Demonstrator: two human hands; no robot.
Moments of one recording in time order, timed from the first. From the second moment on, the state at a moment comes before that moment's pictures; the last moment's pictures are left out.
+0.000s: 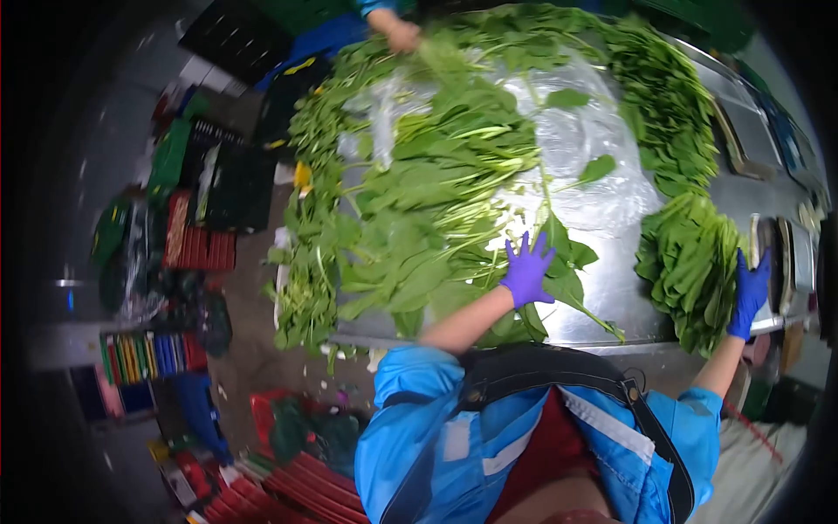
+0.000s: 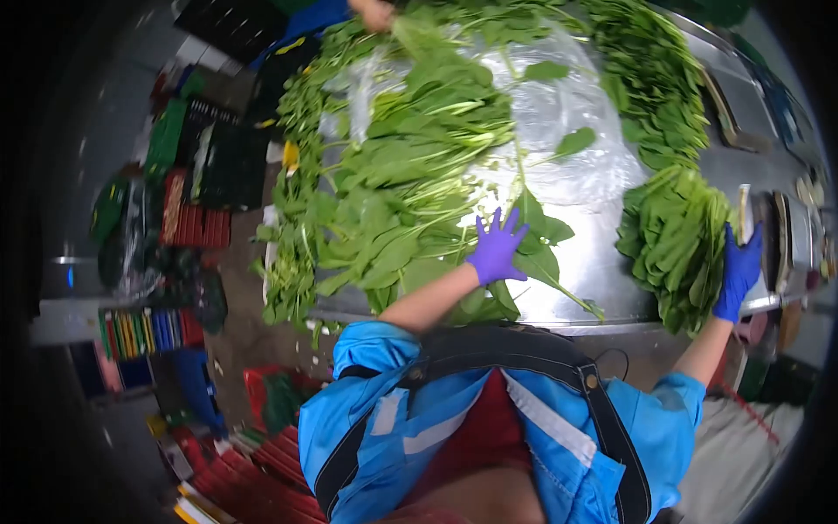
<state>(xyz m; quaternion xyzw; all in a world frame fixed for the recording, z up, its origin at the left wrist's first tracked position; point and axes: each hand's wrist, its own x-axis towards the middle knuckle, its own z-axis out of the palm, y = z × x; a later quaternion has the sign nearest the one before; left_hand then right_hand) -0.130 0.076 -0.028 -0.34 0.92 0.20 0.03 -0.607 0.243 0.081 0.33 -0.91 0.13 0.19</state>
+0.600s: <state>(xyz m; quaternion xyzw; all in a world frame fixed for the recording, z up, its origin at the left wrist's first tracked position) 0.258 -0.029 -0.025 -0.61 0.71 -0.11 0.34 -0.360 0.102 0.017 0.57 -0.73 0.32 -0.22</state>
